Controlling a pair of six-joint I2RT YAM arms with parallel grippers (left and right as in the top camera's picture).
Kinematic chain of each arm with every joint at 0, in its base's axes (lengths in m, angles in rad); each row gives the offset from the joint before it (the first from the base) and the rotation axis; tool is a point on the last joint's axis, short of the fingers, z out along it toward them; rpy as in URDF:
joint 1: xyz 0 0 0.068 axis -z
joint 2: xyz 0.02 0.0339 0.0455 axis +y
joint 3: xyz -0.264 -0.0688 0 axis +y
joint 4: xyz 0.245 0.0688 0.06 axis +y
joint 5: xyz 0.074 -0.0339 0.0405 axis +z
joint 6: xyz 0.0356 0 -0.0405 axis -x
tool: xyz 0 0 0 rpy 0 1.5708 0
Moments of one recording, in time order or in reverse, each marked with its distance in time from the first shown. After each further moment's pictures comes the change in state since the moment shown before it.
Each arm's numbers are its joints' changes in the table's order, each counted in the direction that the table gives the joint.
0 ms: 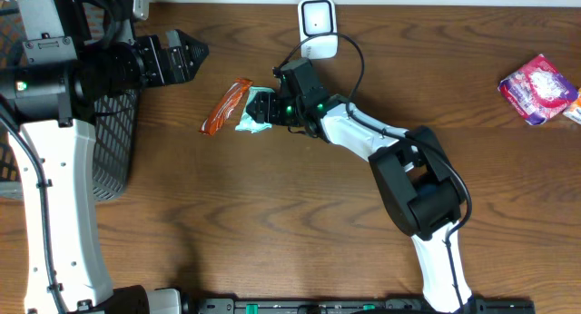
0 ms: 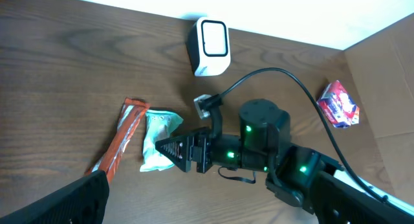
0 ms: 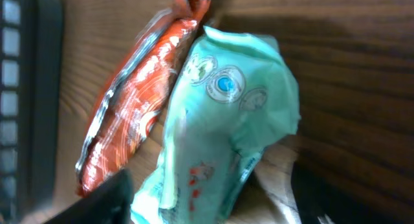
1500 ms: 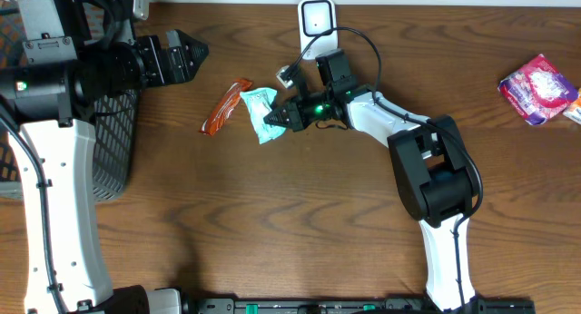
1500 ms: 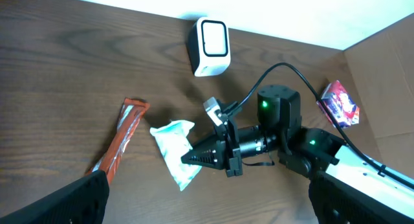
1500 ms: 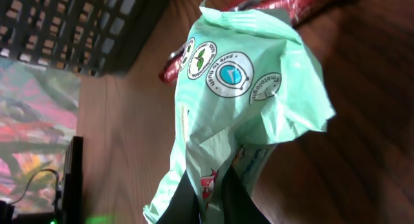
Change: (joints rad) left arm 0.000 0.000 0.000 0.000 0.000 0.000; right arm 0.148 0.025 -0.002 0.077 0.592 0.586
